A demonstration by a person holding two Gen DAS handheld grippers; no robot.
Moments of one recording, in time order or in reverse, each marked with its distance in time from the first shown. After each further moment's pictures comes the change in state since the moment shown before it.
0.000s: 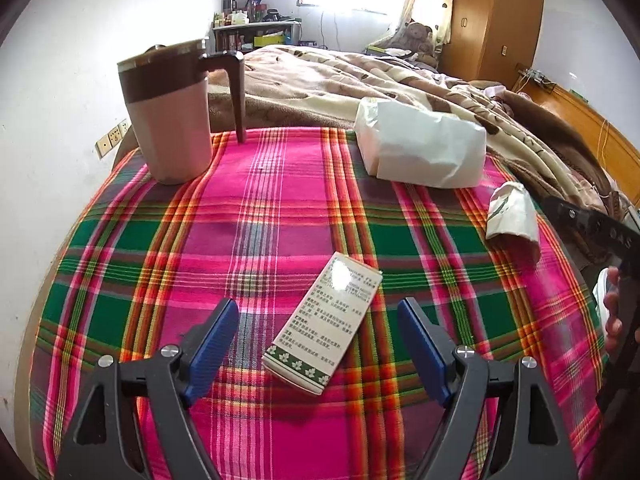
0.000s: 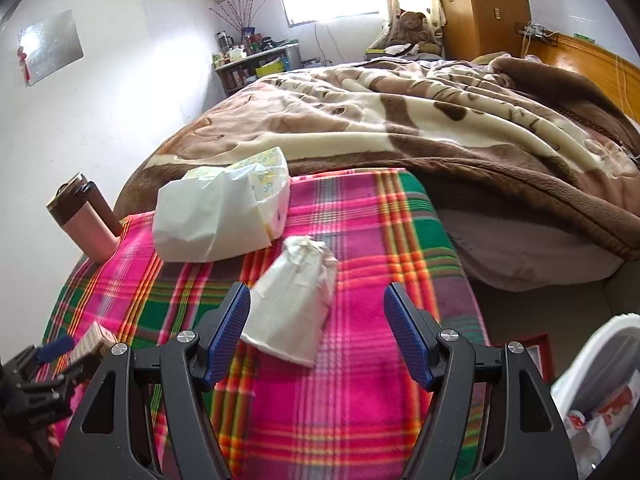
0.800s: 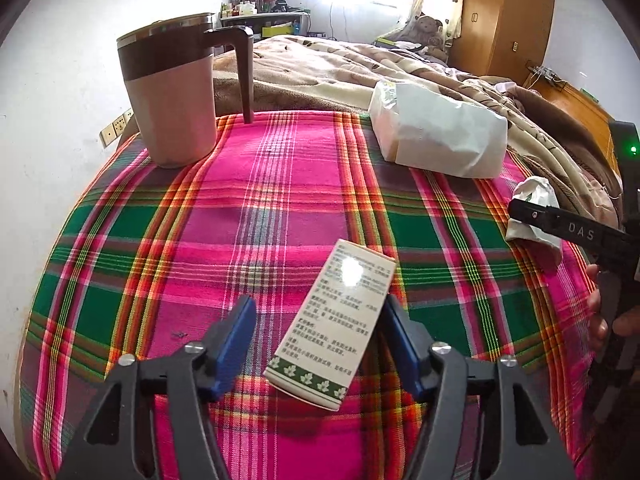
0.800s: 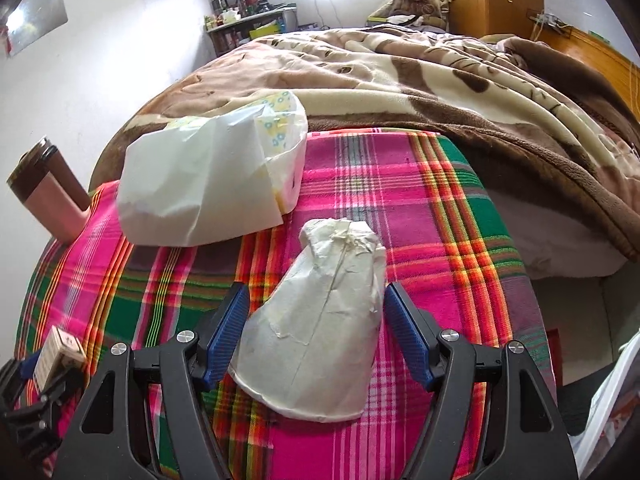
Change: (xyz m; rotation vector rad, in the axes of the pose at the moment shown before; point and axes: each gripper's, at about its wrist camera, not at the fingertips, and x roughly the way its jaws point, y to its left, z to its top) left arm 0.015 0.004 -0.003 -0.020 0.027 0.024; right arm 0.043 0.021 -0.001 -0.035 0.120 -0.062
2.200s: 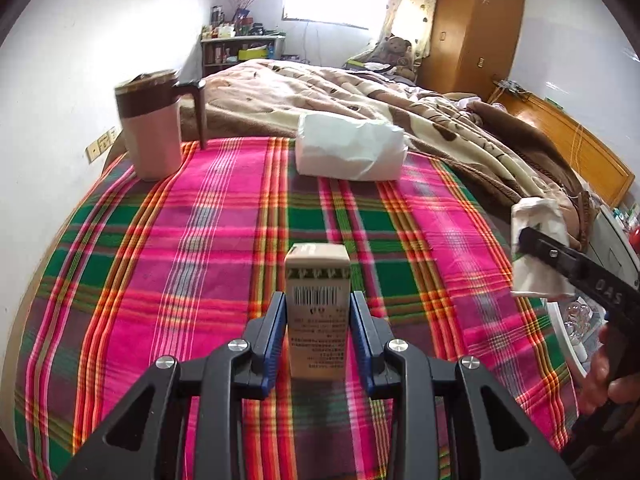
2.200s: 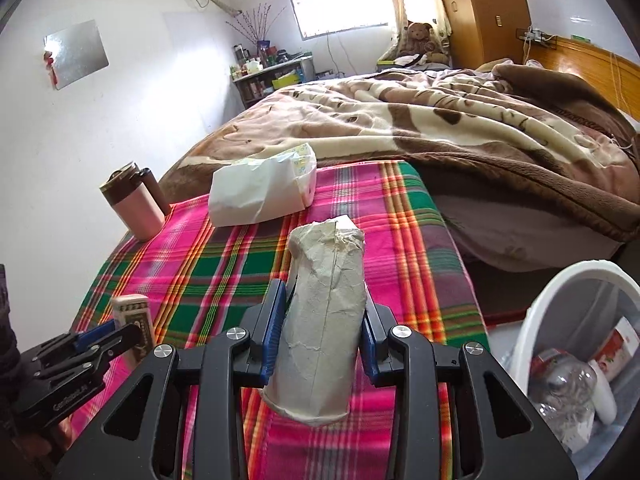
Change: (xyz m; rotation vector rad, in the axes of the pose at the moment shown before) left arm -0.076 -0.053 -0.030 0.004 -0.076 -0.089; right arm -0.108 -0.028 -0.058 0.041 -0.177 0.117
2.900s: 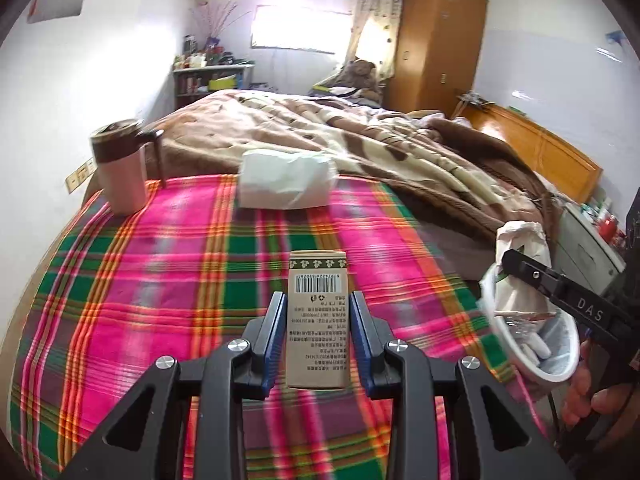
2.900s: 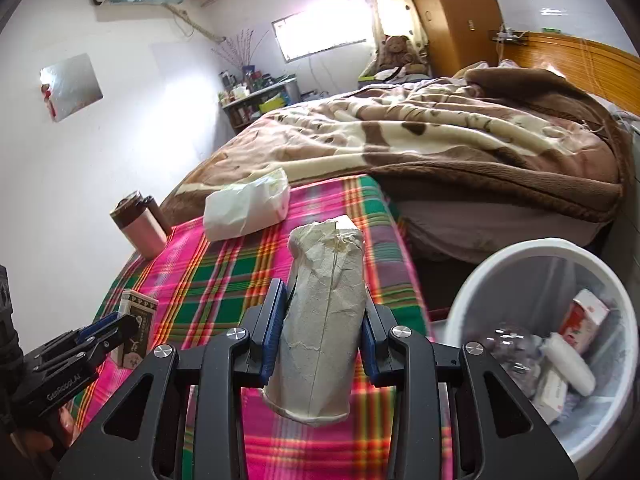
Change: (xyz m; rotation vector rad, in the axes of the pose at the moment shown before) left arm -0.050 -0.061 -0.007 0.073 -0.110 -0.100; right arm -0.061 -0.041 -0.014 0.073 -0.080 -0.013
